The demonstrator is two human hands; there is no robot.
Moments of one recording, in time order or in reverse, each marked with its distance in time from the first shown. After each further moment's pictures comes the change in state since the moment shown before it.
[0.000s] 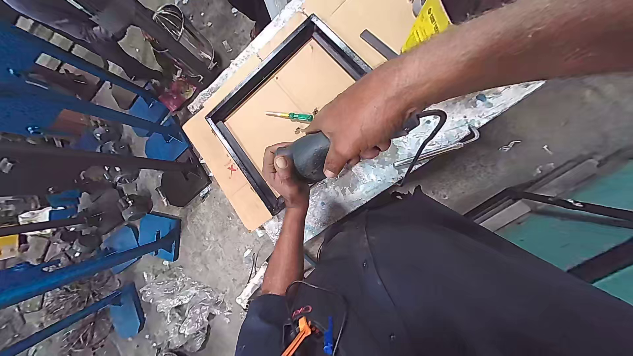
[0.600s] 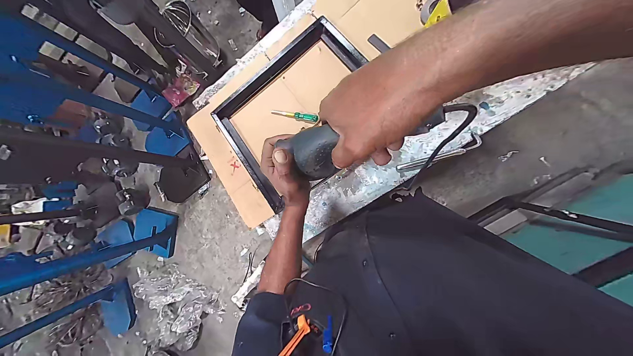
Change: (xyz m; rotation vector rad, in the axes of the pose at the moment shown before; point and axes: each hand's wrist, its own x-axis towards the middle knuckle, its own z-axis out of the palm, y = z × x) left_hand 0.010 0.021 -0.001 -0.088 -0.027 -0.012; right_hand -0.012 -0.005 -0.015 -0.037 0.005 -0.102
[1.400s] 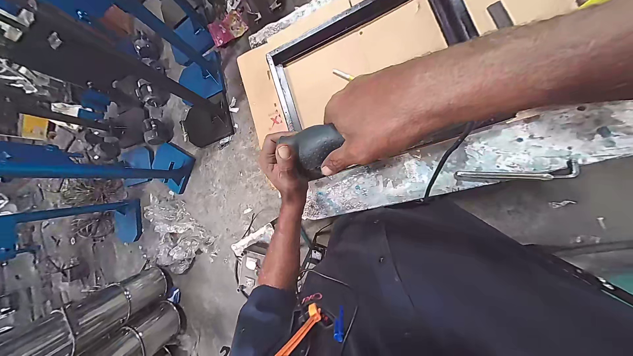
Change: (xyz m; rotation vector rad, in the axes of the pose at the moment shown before) left_hand -0.040 0.055 -0.096 0.265 0.187 0.065; right_hand 0.049 -0.107 0.042 -0.393 -0.035 -0.140
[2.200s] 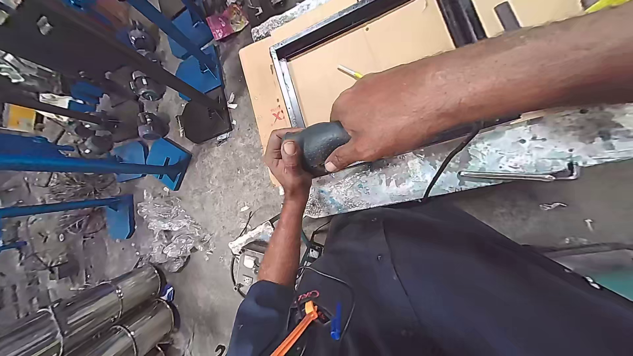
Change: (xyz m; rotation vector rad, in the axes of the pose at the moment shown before) left_hand -0.006 -0.009 -0.010 -0.015 0.004 -0.015; right_hand 0.009 -0.009 0.004 -0.044 -0.007 0.006
